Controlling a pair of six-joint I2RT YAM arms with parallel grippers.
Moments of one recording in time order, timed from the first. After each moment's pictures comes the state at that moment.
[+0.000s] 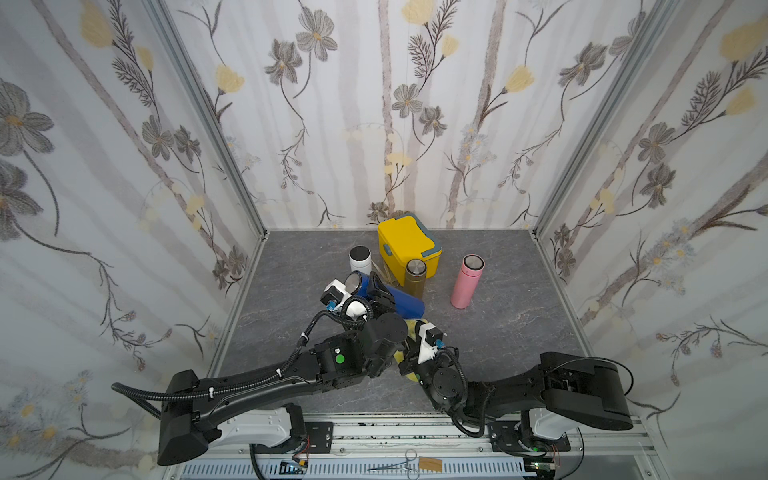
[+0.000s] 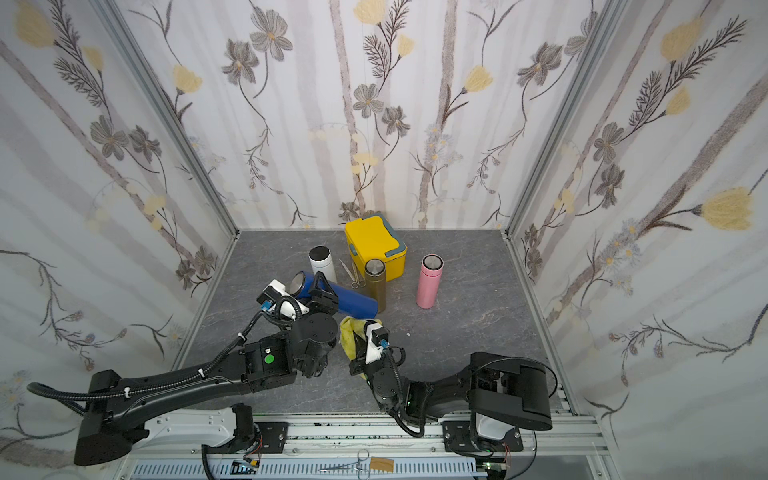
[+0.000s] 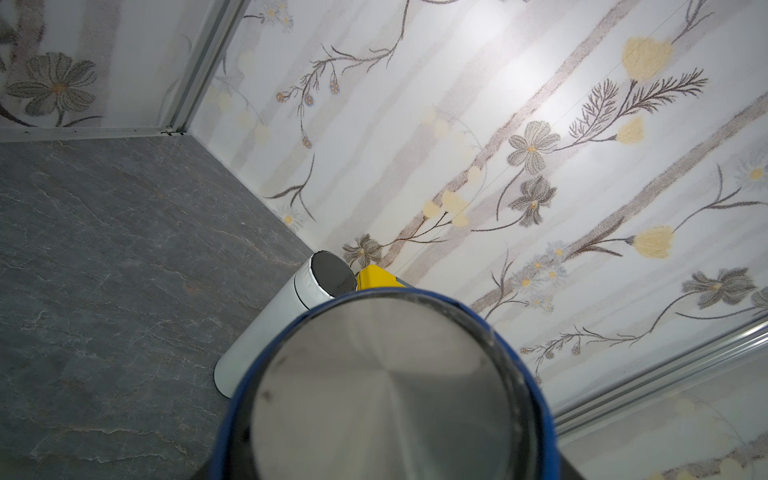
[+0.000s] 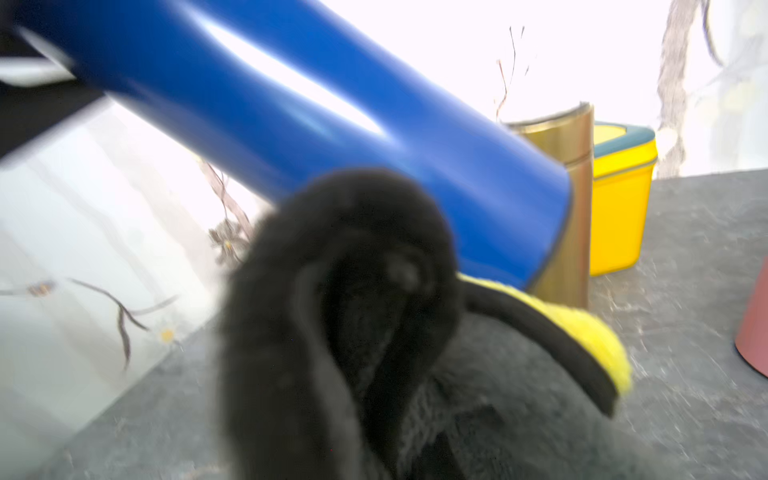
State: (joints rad) left arm -1.22 1.15 0.96 -0.13 -1.36 -1.10; right arm 1.40 1.57 0.48 1.19 0.90 0.27
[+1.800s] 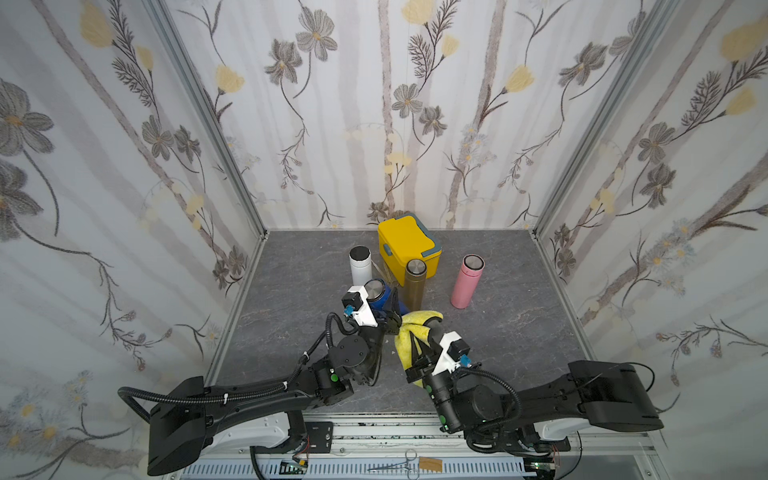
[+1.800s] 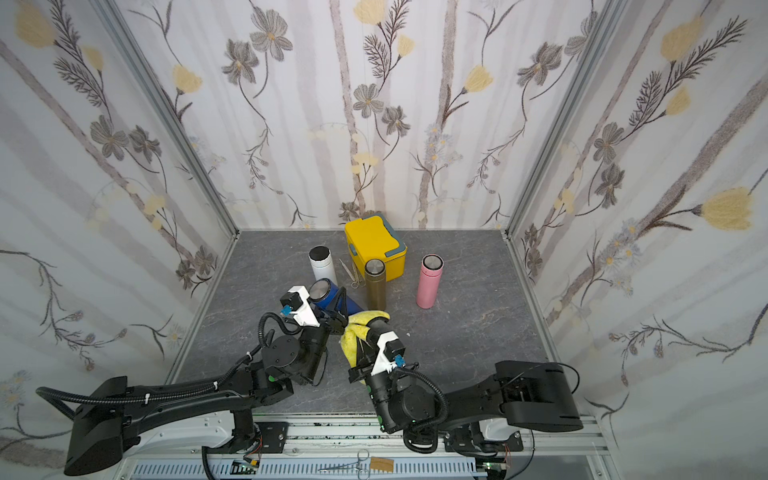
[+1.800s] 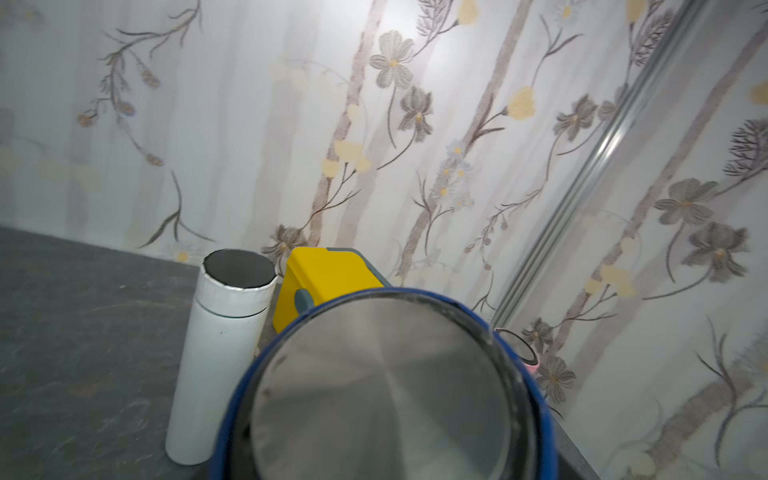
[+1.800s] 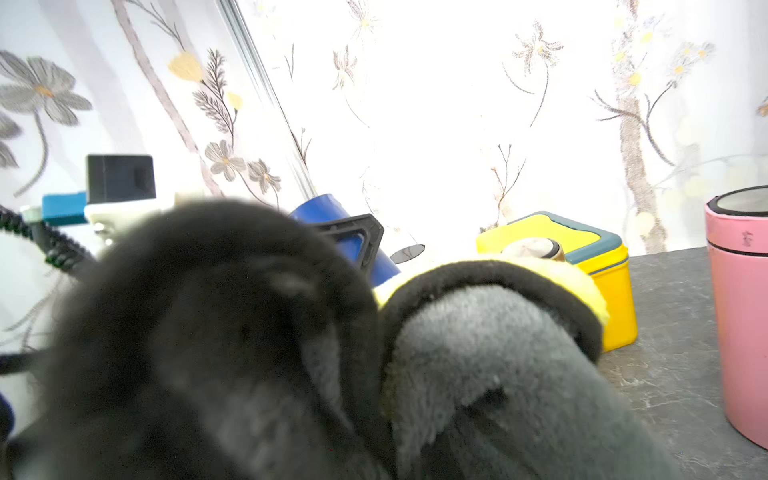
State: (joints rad) left arm -1.16 1.06 0.55 0.74 -0.85 -0.23; right arm 1.55 1.34 0.46 1.36 1.06 0.05
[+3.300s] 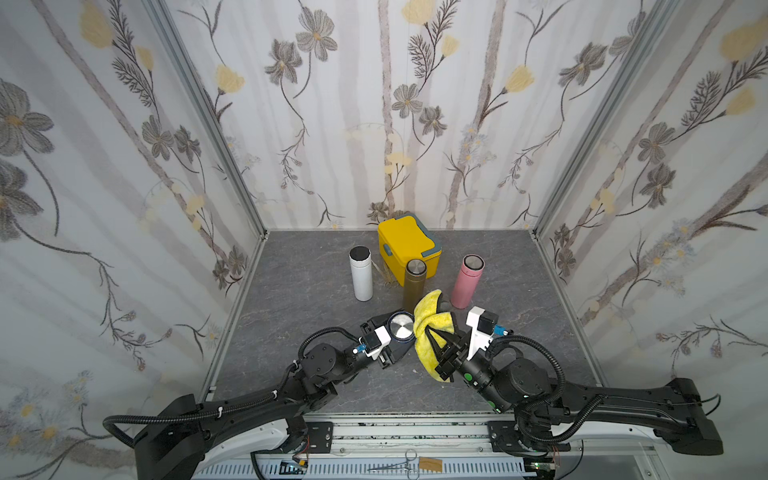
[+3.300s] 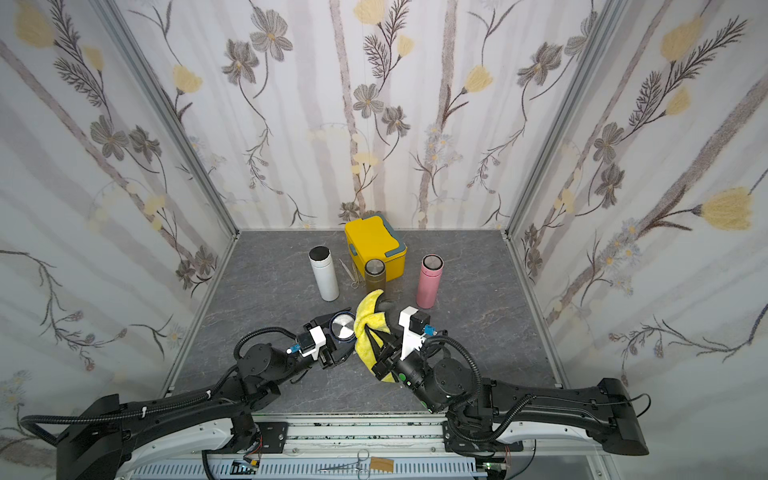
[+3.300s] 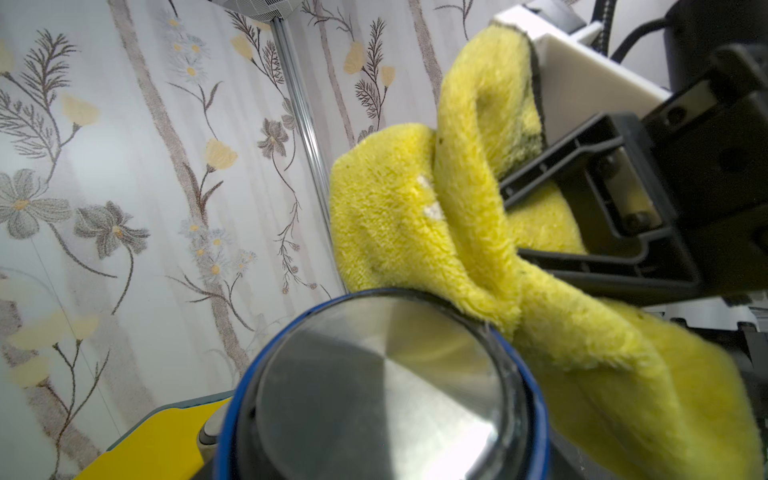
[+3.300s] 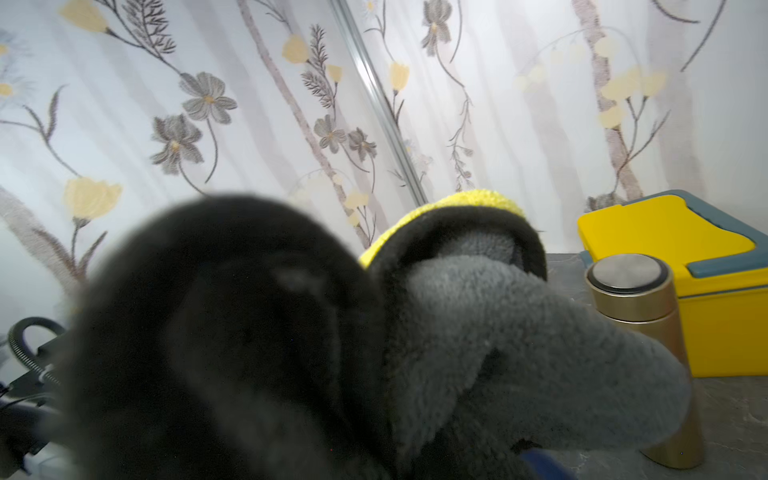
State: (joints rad) left arm -1.01 0.95 0.32 0.96 0.11 0.26; right arm 1.46 0.84 0.60 0.43 0.61 0.34
